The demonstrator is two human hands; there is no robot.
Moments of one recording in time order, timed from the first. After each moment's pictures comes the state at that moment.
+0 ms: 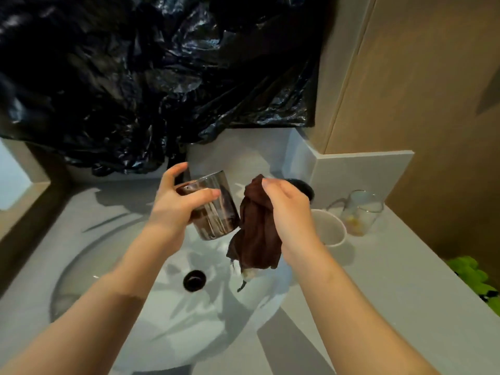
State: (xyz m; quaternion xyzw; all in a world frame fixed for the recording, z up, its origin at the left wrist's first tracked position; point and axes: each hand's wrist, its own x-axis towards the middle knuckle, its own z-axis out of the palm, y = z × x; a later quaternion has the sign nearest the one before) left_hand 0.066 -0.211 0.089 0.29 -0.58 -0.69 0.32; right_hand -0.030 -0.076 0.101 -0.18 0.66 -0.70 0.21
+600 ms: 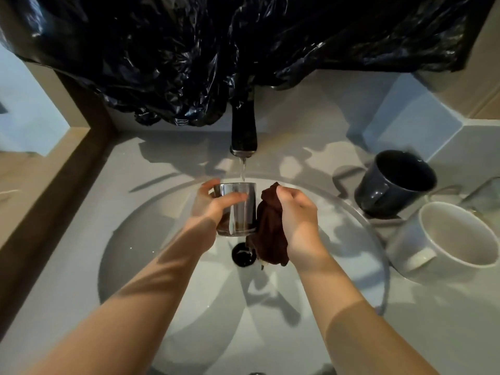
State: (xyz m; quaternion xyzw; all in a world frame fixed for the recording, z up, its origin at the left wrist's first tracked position) left_hand 0.075 -0.299 -0.028 0.46 -0.48 -0.71 0.23; right_hand -0.015 -0.197 -0.018 -0.06 0.70 -0.64 0.30
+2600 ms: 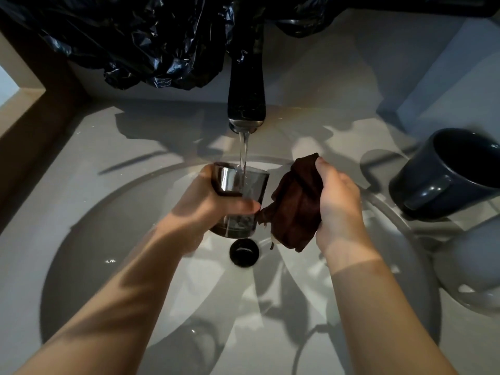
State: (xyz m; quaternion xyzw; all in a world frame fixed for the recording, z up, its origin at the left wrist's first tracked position) left_hand 0.075 -0.310 -0.036 0.37 -0.64 -0.66 0.14; right_hand -0.052 -0.201 -0.023 0.01 0.61 -0.72 0.31
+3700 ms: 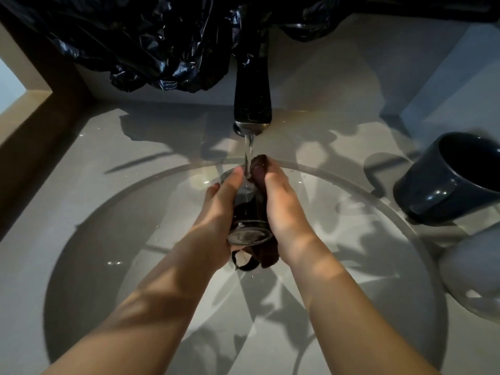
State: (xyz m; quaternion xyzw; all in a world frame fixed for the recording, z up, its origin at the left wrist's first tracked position) left_hand 0.061 -0.295 -0.057 0.45 -0.37 -0.79 0.17; right_hand -0.011 -0.238 -0.050 -0.20 0.66 -0.60 0.40
